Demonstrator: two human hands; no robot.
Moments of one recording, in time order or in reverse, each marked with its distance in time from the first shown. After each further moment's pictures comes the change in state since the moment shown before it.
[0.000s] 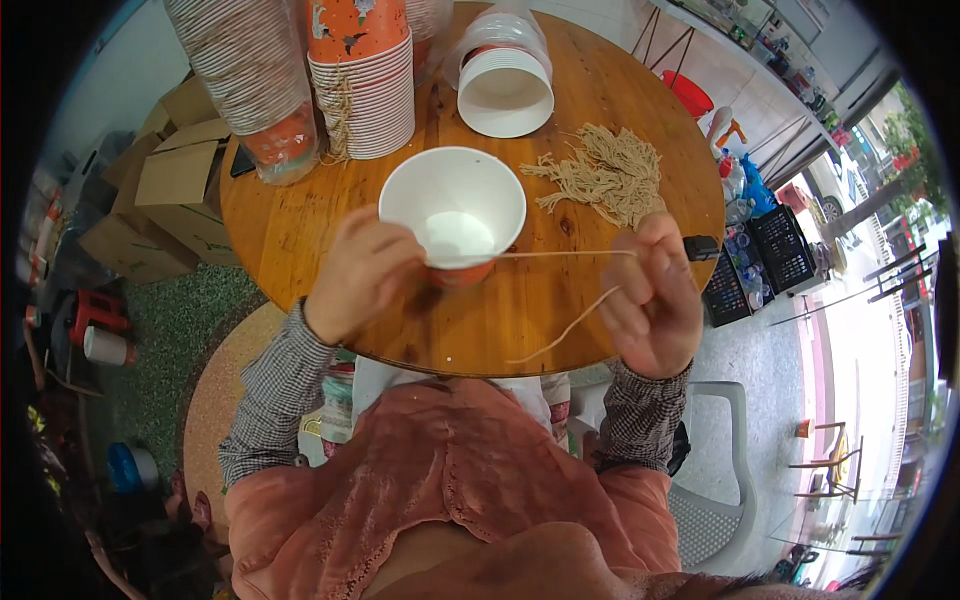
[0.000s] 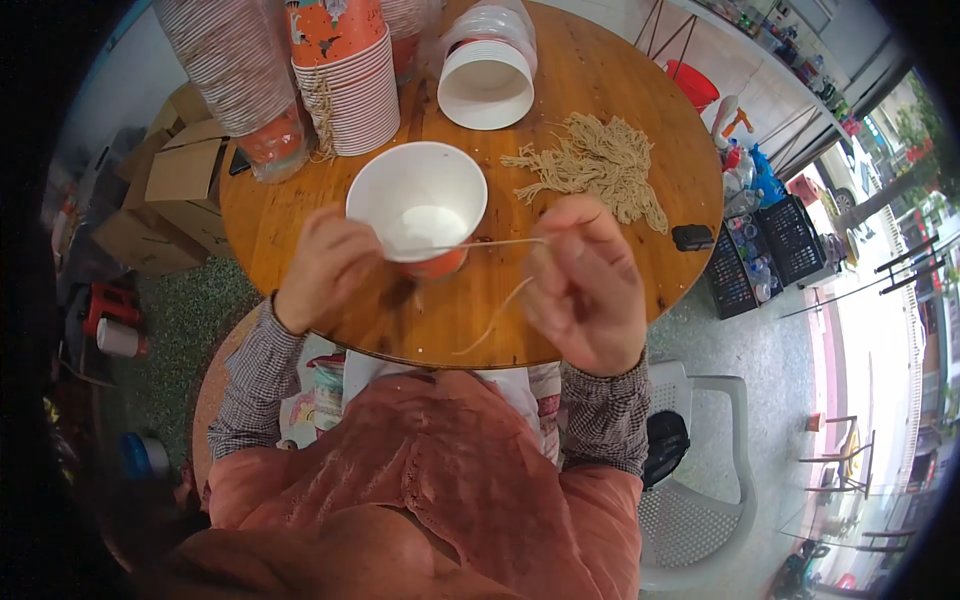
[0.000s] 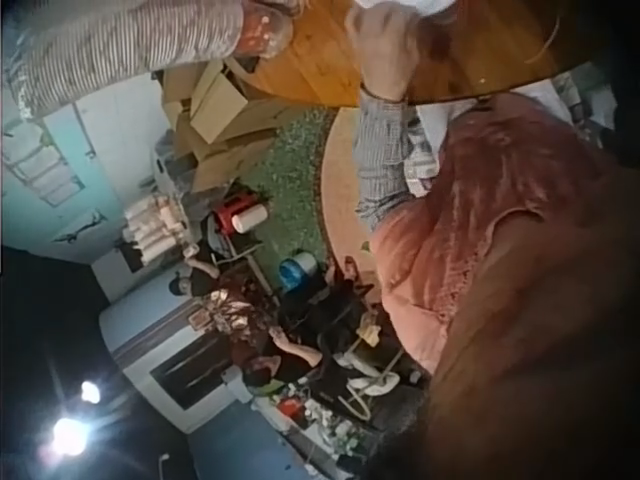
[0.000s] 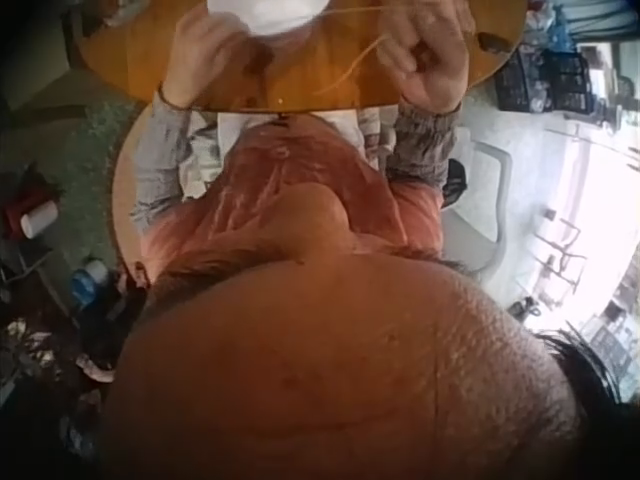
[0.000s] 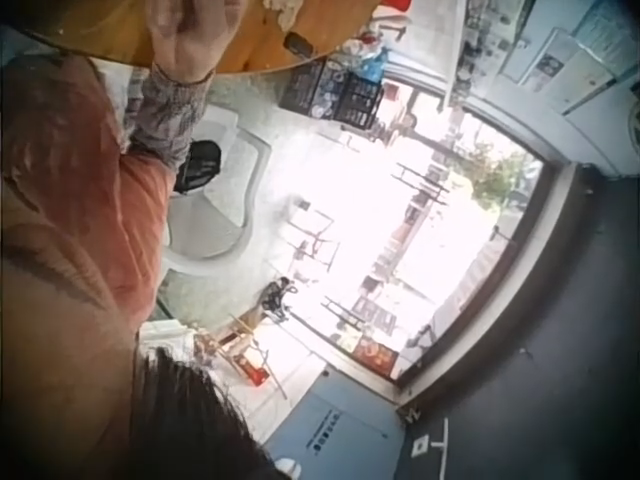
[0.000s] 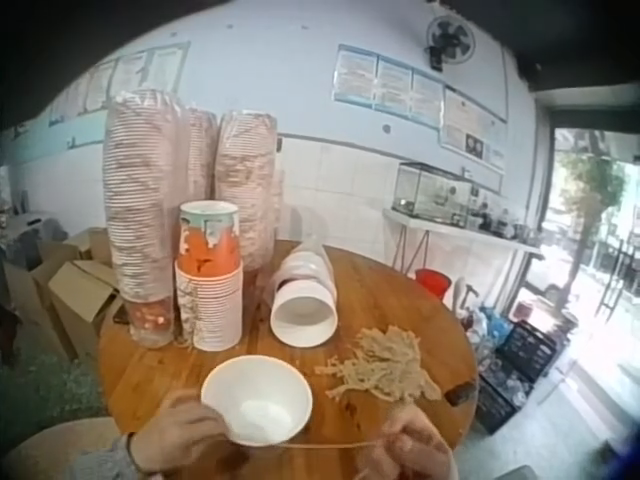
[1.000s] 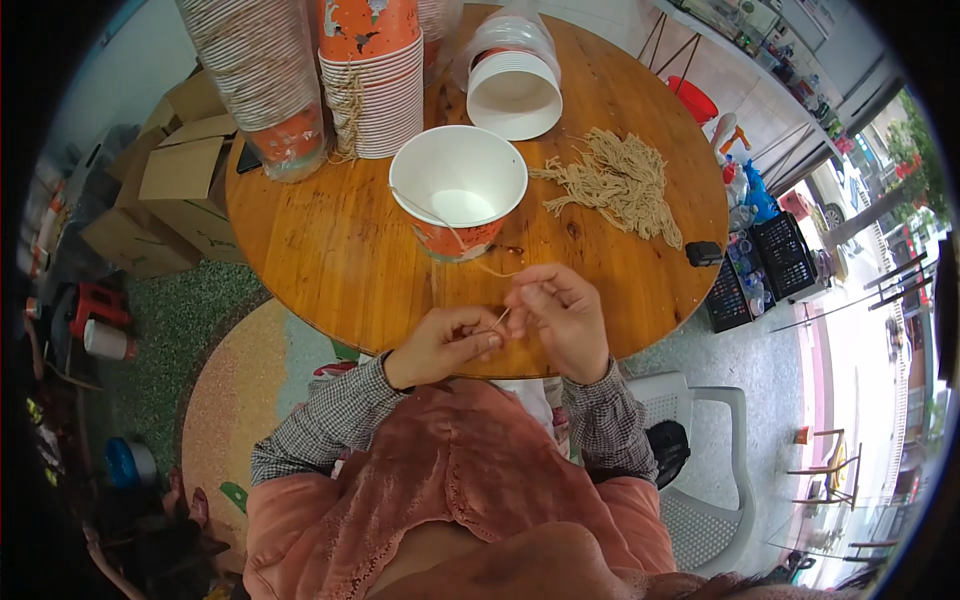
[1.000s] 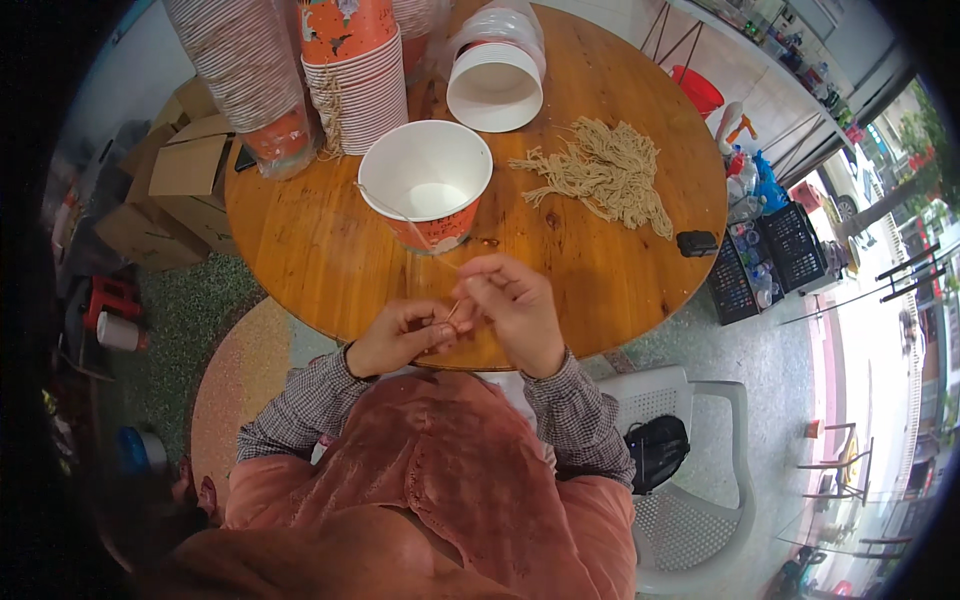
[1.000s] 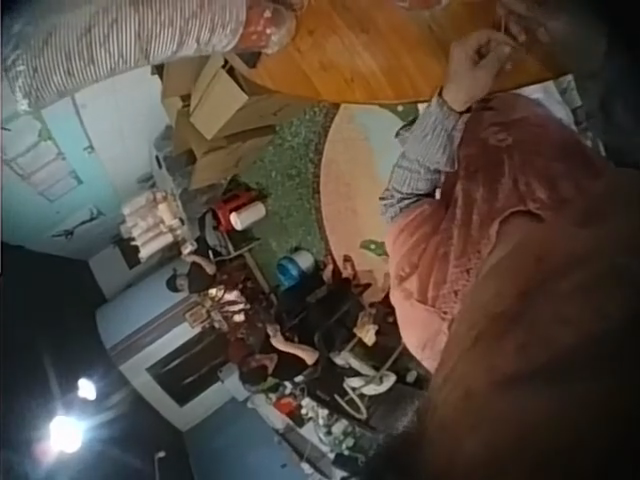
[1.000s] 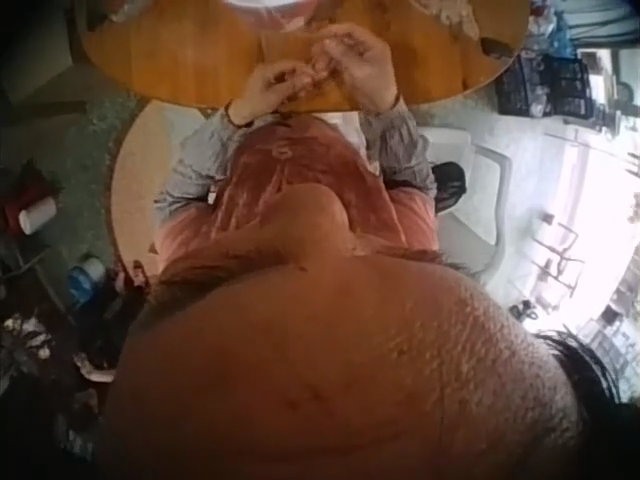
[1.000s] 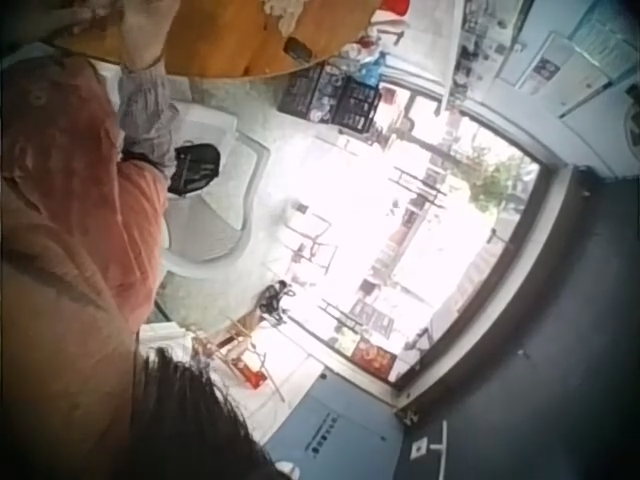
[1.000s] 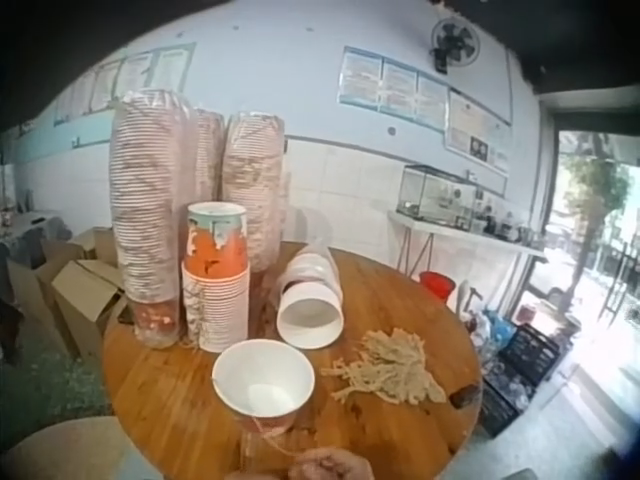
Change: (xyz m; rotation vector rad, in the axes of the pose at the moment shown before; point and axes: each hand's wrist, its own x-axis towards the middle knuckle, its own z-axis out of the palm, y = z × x) left_hand -0.033 0.062 0.065 -1.434 -0.283 -0.630; right_hand -0.008 0.079 -0.053 -0.594 0.129 0.182
